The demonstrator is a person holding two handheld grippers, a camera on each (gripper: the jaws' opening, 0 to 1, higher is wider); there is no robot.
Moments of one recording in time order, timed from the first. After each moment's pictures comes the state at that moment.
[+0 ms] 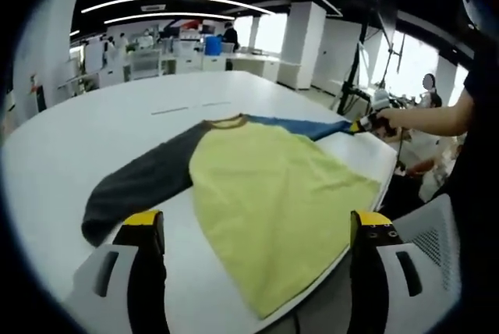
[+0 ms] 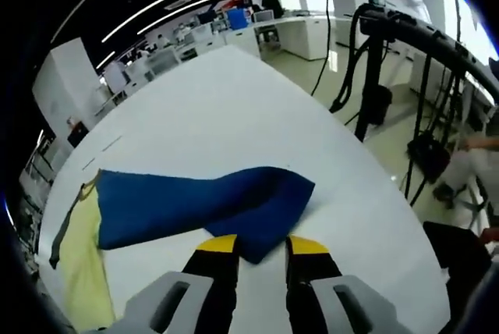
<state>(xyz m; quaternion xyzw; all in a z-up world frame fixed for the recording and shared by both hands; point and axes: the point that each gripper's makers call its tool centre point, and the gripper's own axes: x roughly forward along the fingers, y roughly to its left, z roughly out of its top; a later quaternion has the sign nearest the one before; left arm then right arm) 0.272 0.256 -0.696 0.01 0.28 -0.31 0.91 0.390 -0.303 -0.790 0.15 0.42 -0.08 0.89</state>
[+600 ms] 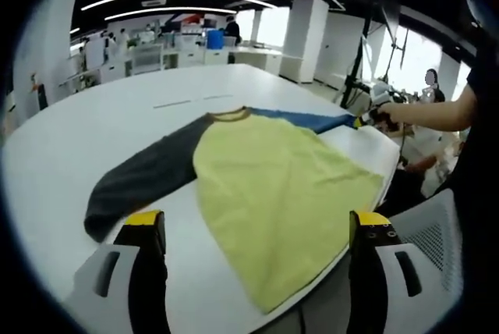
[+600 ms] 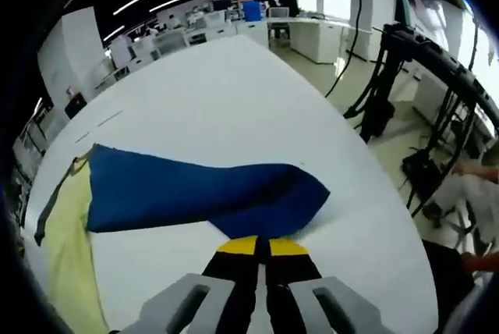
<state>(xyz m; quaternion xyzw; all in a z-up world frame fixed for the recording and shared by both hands) 0.270 0.260 -0.702 0.02 0.30 -0.30 0.91 0.398 -0.316 -0.798 0.10 0.43 -0.07 0.89</state>
